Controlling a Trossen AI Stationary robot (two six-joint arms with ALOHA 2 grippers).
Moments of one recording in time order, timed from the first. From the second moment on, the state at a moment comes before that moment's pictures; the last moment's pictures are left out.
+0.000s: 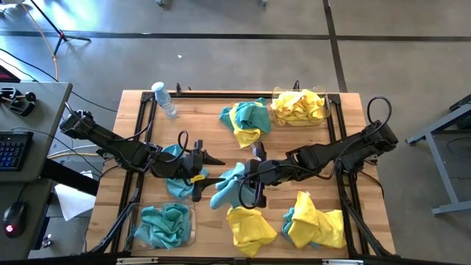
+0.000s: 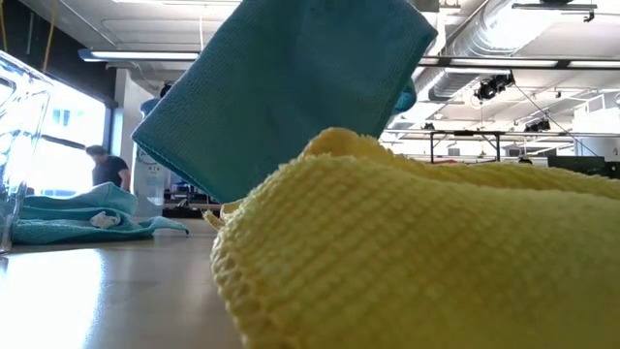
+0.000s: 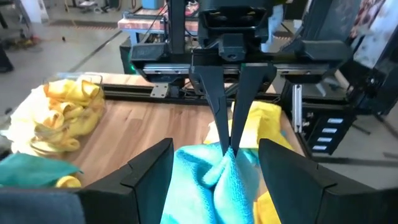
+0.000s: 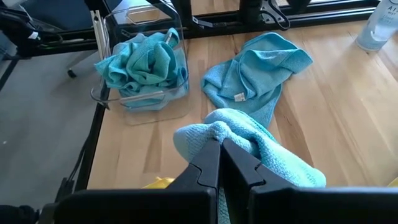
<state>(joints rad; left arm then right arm) -0.43 1.26 1.07 -0.11 -0.47 -0.17 0.35 1.64 1.54 -0.56 0.23 0.31</state>
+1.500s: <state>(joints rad) -0.57 1.31 1.43 -0.91 -0.44 -1.08 0.33 1.64 1.53 -0.80 0.36 0.43</state>
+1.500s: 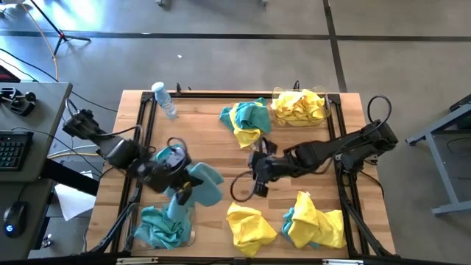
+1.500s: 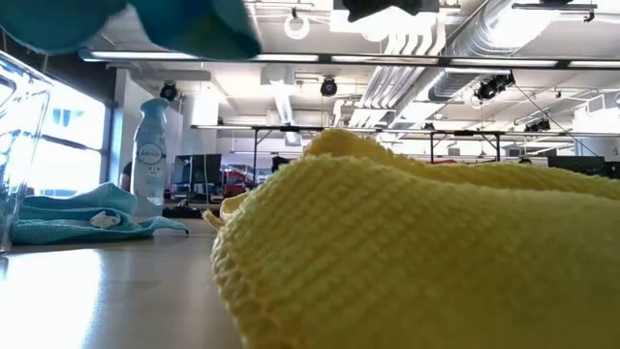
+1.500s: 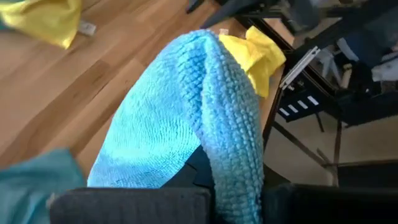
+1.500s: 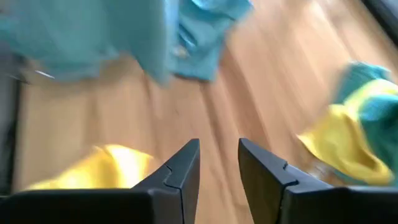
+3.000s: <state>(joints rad) -0.80 1.66 1.57 -1.39 -0.31 -2.01 0.56 1.33 0.94 -0.47 0.42 0.86</state>
